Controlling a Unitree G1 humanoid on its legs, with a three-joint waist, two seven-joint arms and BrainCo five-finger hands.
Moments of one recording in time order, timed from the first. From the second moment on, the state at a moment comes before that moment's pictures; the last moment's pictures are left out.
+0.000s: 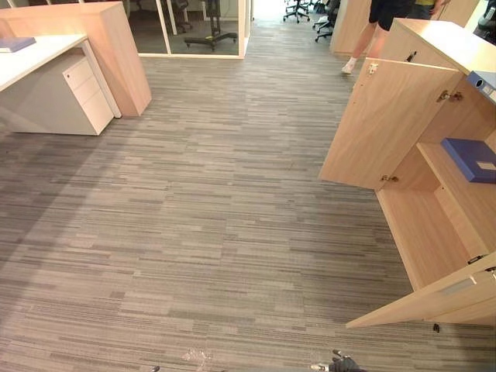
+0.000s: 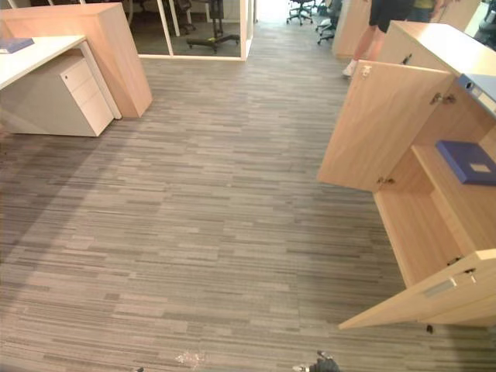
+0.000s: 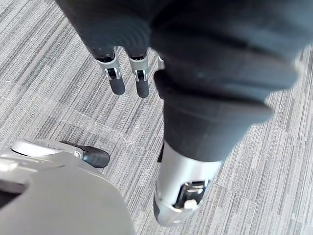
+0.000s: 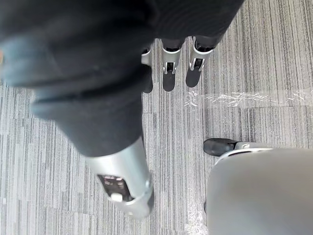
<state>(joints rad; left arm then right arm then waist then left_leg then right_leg) 0.21 0.12 0.09 1.06 -0.33 -0.07 0.06 0.06 -0.11 -0.10 1.14 0.00 0.01 -0.03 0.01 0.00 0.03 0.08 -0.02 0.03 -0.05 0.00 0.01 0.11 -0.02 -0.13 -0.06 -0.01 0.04</state>
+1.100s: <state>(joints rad) 0.18 0.10 0.16 1.01 -0.35 -0.09 0.03 -0.01 -0.07 -0.08 1.14 0.02 0.00 0.00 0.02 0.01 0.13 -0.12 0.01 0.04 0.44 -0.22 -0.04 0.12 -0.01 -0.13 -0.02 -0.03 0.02</state>
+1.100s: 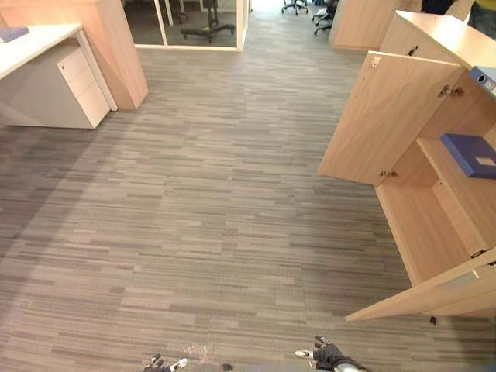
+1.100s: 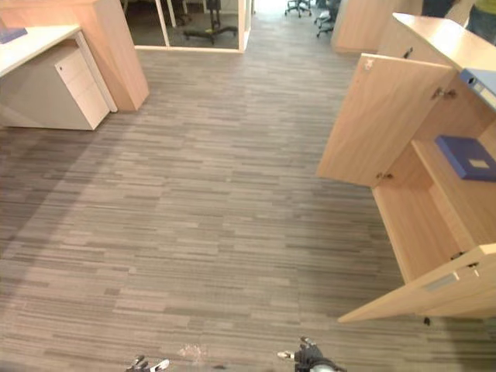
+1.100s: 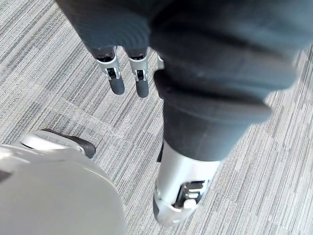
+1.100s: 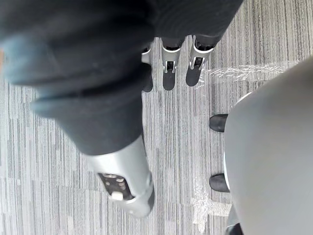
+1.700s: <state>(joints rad) 0.18 0.06 0.18 1.00 -0.38 -0.10 0.03 -0.05 -0.03 -0.12 1.13 0.00 0.02 0.01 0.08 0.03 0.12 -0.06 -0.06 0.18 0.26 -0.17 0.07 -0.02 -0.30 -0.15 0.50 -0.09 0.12</state>
